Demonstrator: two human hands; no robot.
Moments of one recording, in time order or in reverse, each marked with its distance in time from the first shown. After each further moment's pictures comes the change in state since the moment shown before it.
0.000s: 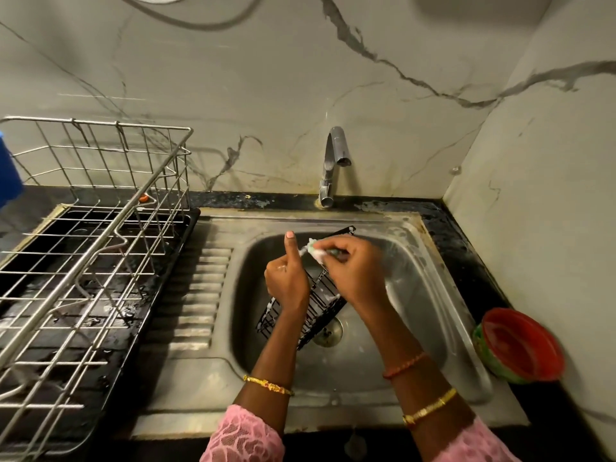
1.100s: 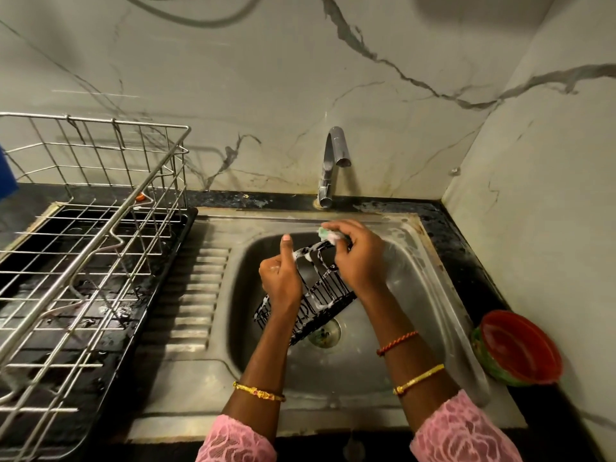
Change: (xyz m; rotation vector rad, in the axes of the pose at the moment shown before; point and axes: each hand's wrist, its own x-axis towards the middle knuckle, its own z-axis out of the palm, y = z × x) left_hand 0.011 -0.006 -0.009 -0.117 -0.110 0.131; right_hand 0.033 0.036 0.009 -0.129 0.131 -0.092
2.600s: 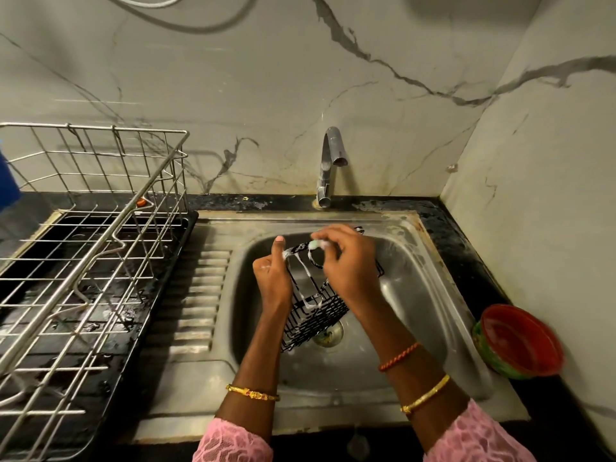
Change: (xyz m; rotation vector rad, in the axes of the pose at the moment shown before) left_hand 0.011 -0.008 -0.012 -0.099 -0.055 0.003; right_hand -0.019 -0.031 -0.002 -0.019 -0.025 -0.044
